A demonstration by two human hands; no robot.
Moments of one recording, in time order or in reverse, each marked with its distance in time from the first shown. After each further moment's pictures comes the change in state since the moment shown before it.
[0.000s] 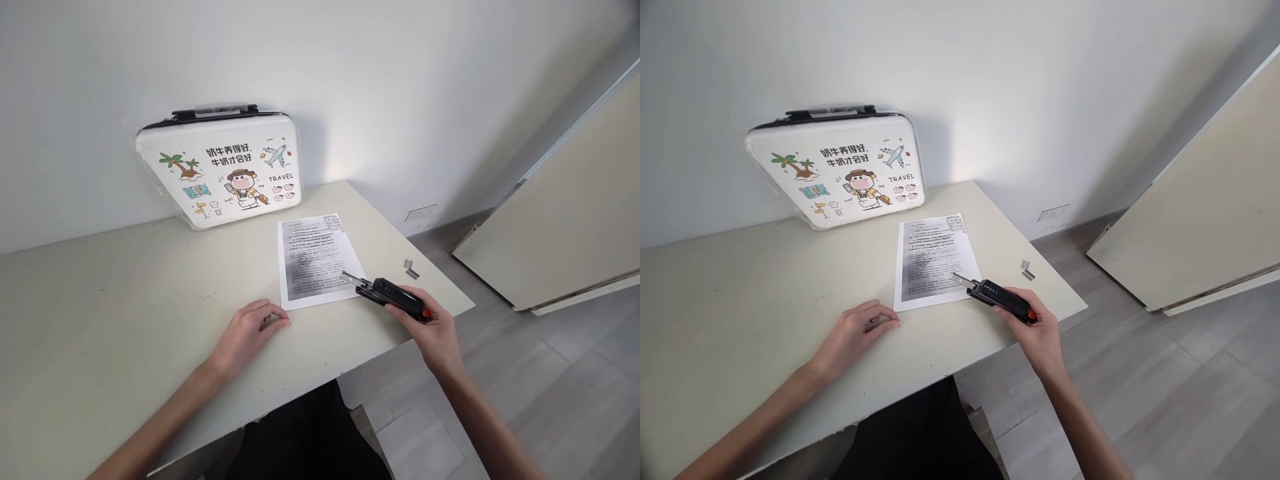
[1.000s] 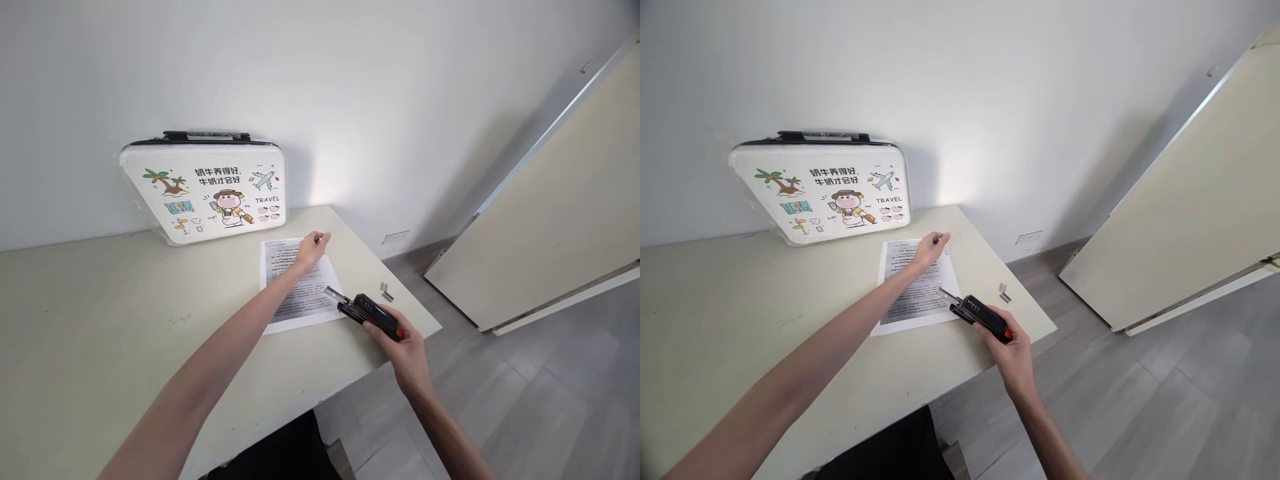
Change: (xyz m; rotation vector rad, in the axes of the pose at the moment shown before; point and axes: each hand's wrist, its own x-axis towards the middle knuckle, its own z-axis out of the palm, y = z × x) left_hand 0.267 0.072 0.076 -0.200 0.179 0.053; right_hand 0.008 -0.012 0.011 0.077 0.066 0.148
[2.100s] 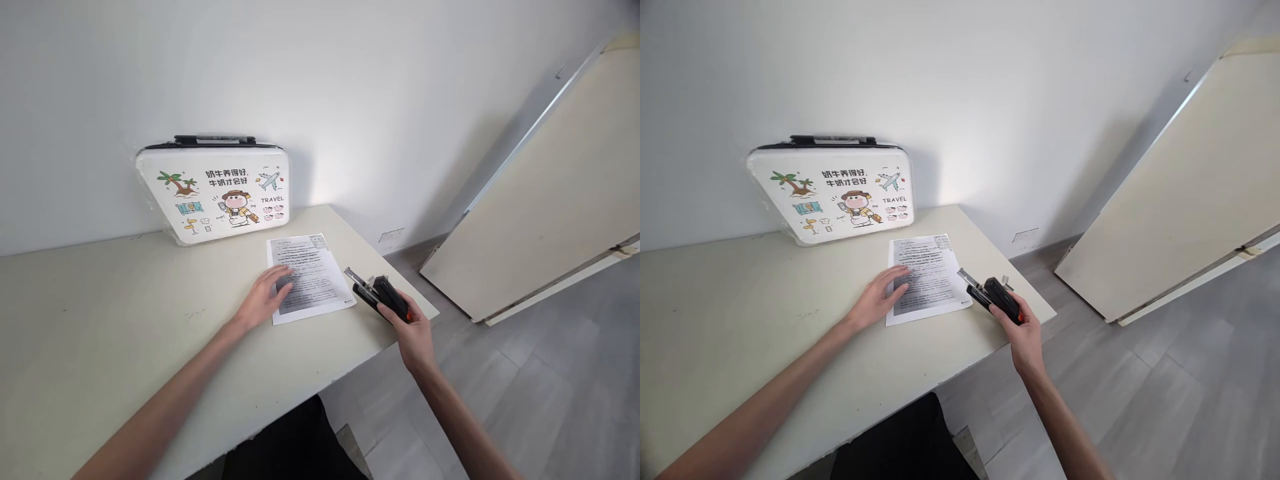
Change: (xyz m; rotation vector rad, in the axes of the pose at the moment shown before) left_hand -0.153 -0.072 -0.108 0.203 -0.057 0.286; right_hand 0.001 0.014 -0.002 0.081 0.158 0.019
